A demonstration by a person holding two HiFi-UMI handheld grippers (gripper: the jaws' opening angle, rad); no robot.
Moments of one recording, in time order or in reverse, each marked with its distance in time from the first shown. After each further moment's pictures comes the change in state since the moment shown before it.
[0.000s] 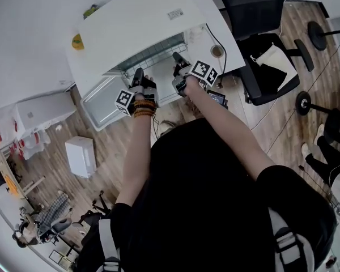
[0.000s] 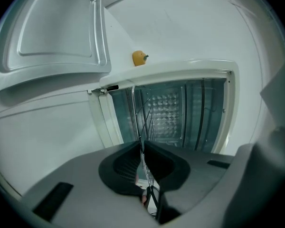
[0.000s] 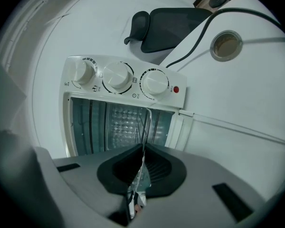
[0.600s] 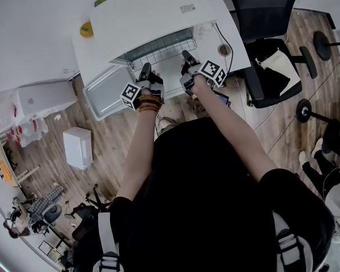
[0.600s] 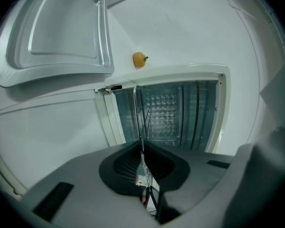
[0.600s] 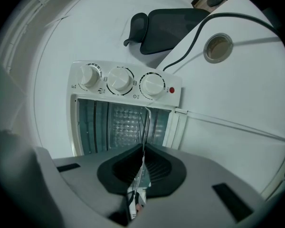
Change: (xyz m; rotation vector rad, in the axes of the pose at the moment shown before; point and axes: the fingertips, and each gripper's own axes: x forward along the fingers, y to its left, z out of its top) left arm -0.015 0.001 -0.010 -0.008 -0.002 -0.023; right arm -0.018 -0.002 -0.006 0.012 0.001 0.011
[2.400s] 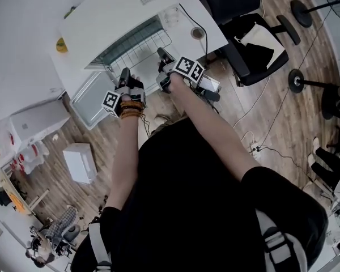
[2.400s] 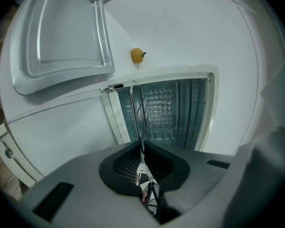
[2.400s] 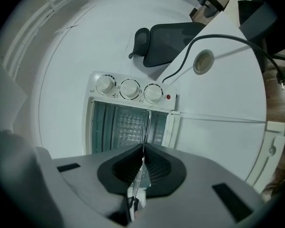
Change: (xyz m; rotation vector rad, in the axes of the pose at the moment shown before) left arm -0.029 0.001 -0.012 0.031 0.089 0.001; right arm -0.034 0.004 -0.015 -0.010 -0.131 0.016
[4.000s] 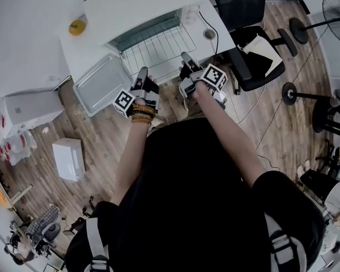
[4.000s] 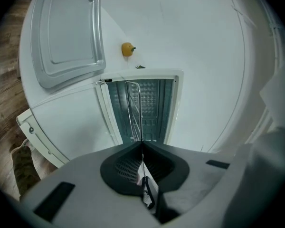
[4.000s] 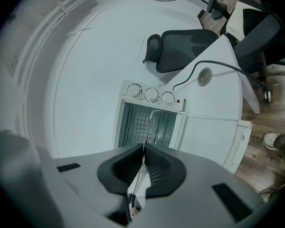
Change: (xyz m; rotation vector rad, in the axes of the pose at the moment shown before) left arm -0.070 -0.039 -0.032 -0.025 0.134 -0.191; right arm -0.078 0.041 -0.023 -0.064 0.011 0.084
